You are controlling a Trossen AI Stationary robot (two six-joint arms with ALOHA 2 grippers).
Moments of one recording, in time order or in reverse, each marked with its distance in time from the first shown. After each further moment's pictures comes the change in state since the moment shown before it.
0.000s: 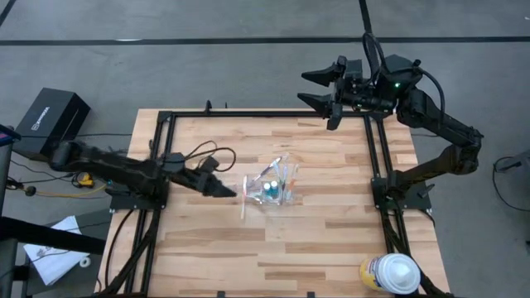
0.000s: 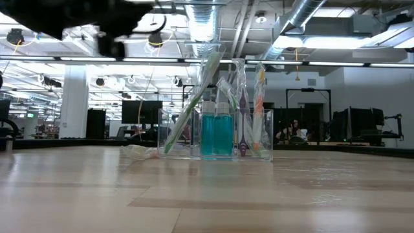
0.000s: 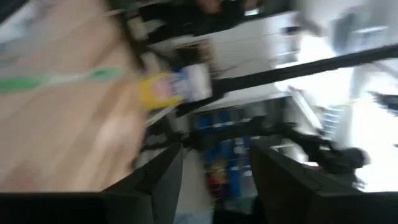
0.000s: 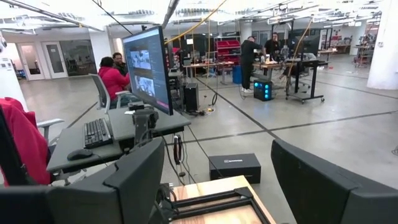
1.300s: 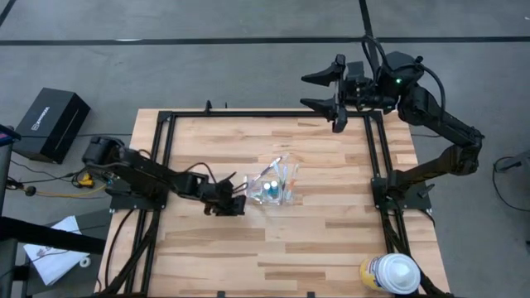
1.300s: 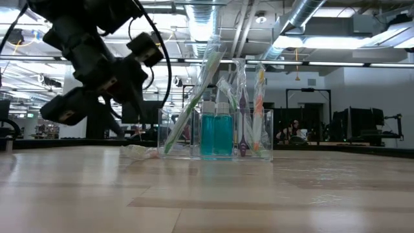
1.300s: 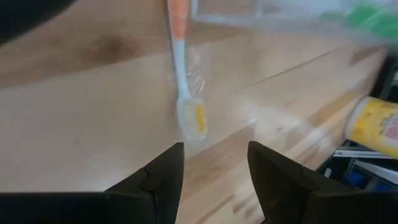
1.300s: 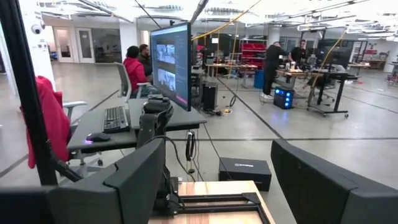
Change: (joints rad) left arm -0.138 0.483 0.227 -0.600 -0.180 -0.325; right arm -0.037 -0.005 0.000 -0.011 -0.161 -0.092
